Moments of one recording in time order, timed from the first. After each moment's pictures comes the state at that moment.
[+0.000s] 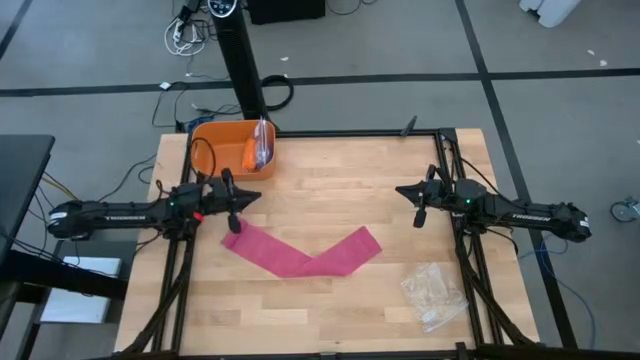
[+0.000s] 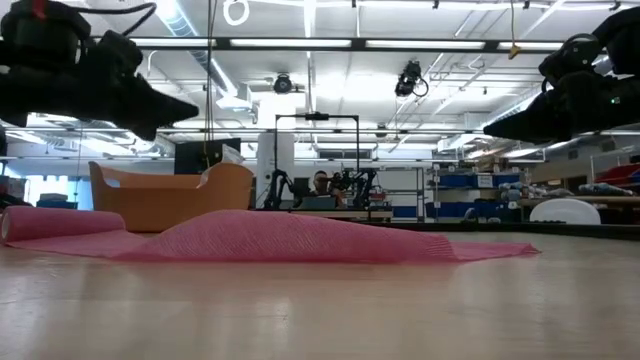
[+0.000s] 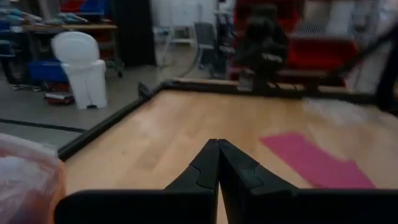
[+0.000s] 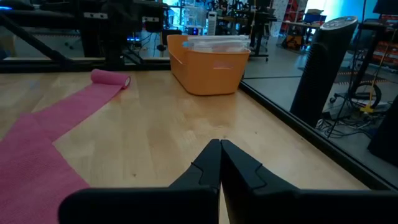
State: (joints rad) left arm 0.18 0.49 0.01 0.50 -0.07 -0.04; right arm -0.21 0.16 0.01 0.04 0.15 -0.07
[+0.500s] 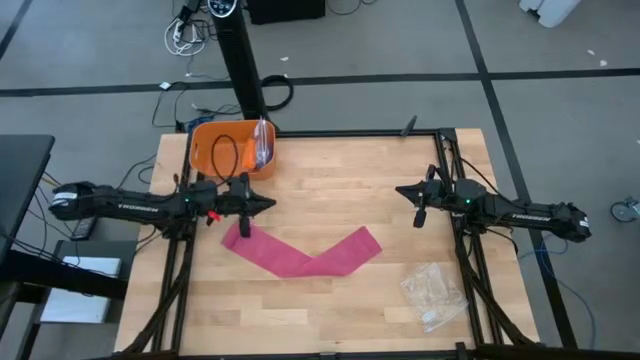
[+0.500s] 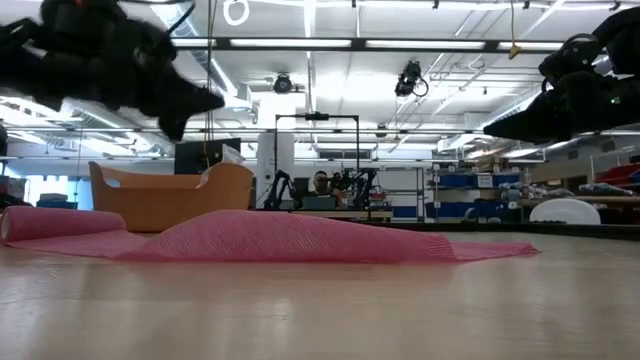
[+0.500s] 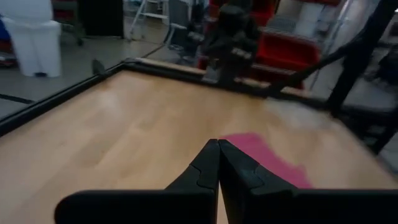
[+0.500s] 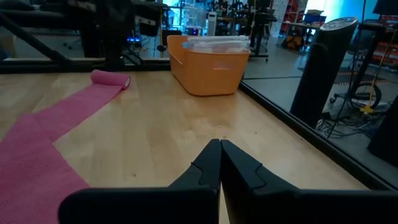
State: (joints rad) left arm 0.11 0.88 0.20 0.61 0.02 -0.19; right arm -0.21 0.16 0.01 0.05 0.15 -0.07
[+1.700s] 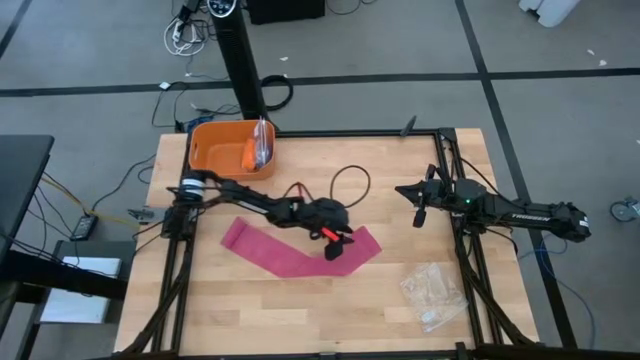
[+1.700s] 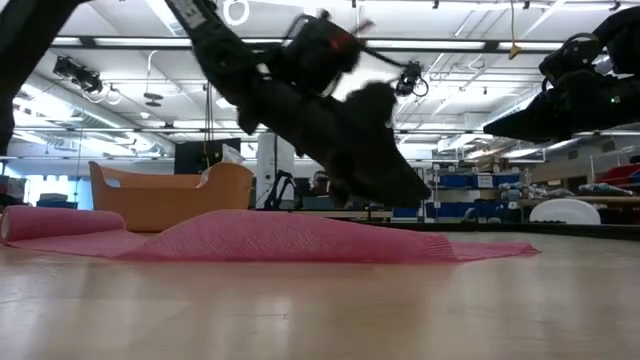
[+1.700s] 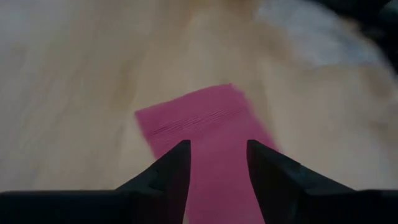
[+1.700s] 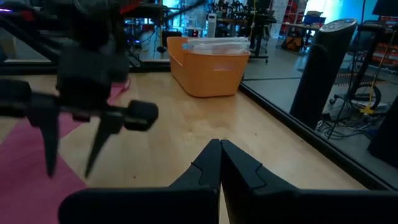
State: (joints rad) left arm 0.00 2.07 1.19 0.30 0.13 -0.24; right arm -0.21 0.16 0.01 0.05 0.15 -0.07
